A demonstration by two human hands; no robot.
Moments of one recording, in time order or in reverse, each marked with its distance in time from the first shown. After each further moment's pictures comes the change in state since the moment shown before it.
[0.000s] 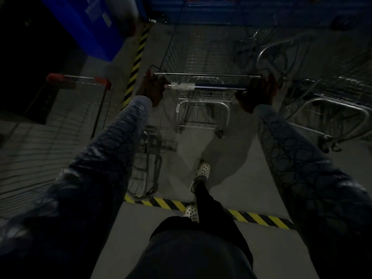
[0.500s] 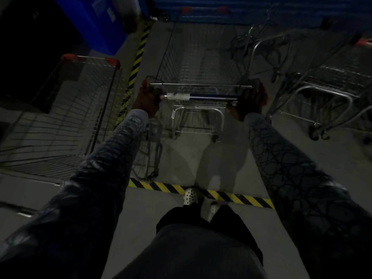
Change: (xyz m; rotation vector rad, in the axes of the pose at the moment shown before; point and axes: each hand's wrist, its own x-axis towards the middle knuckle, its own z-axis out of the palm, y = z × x) left_hand -0.193 0.047 -0.035 -0.152 0.144 0.087; right_hand -0.156 -0.001 0.018 -0.026 -0.111 0.038
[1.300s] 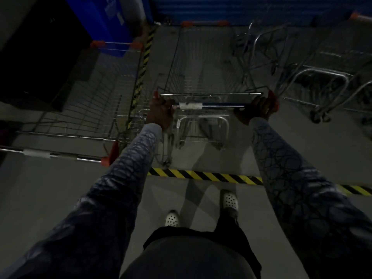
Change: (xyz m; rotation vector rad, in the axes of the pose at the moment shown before) left_hand -0.225 -0.005 -0.013 -0.064 0.148 0.049; right_hand -0.224 -0.064 0.048 -0.006 -0.053 0.247
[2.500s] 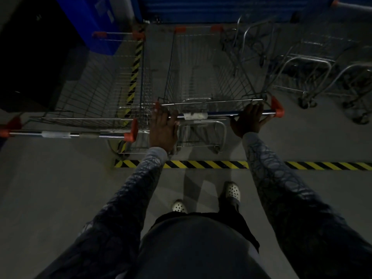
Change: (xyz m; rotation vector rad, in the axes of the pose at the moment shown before) left_hand -0.168 -0.013 -0.001 0.049 0.158 0.002; right_hand -0.149 -0.023 0.078 0.179 0.182 0.021
